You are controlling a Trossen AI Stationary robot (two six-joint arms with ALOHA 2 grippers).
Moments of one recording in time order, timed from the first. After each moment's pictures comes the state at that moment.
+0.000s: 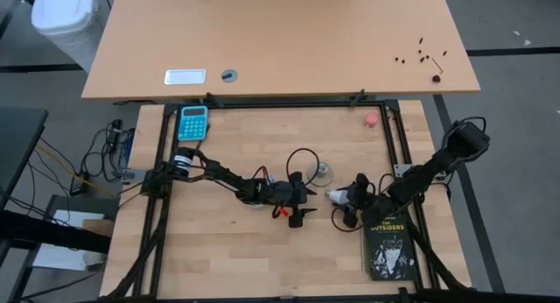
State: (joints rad) left arm -0.12 2.19 1.15 0.66 -0.13 0.02; right arm 0.60 1.39 0.22 0.27 0.76 0.75
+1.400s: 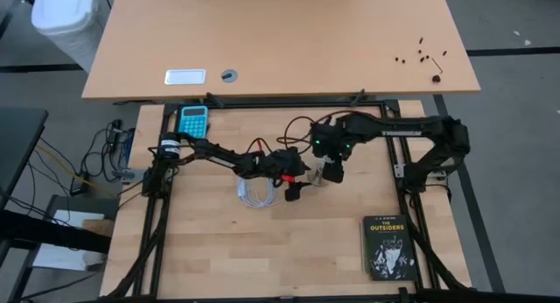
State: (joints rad) left arm 0.08 2.05 1.15 0.42 0.03 0.08; right arm -0.18 1.58 1.32 -1.19 -0.06 0.14
